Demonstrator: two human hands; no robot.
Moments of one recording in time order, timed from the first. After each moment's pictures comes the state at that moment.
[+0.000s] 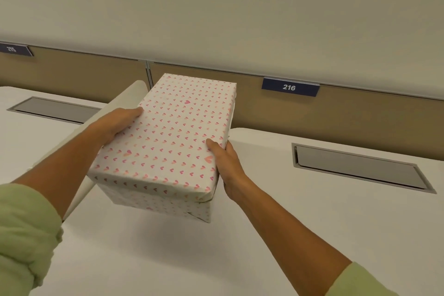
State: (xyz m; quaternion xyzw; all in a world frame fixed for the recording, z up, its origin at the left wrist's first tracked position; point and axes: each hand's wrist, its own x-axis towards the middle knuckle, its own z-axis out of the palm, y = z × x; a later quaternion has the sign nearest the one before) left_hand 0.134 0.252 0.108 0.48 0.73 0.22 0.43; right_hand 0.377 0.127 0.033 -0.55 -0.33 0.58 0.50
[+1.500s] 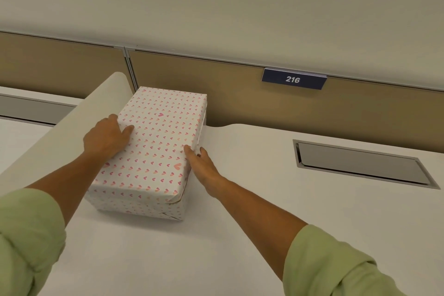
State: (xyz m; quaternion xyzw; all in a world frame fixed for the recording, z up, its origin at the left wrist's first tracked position) left_hand 0.117 0.346 -0.005 0.67 0.73 0.14 0.07; right_hand 0.341 0.229 -0.040 -0.63 -0.36 0.59 0.37
